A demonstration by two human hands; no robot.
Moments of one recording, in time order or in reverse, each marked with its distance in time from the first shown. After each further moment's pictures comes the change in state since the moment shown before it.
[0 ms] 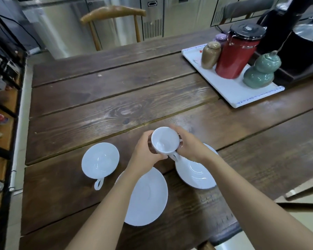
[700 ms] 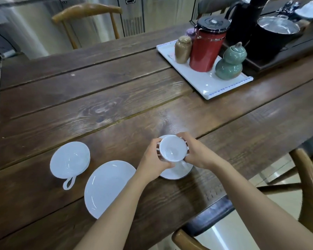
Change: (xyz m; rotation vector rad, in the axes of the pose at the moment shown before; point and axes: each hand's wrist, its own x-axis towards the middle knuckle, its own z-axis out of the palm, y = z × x) left_hand -0.021 0.000 0.094 0.077 -0.205 -0.010; right_hand -0.074 0.061 -0.048 -0.053 0.043 0.097
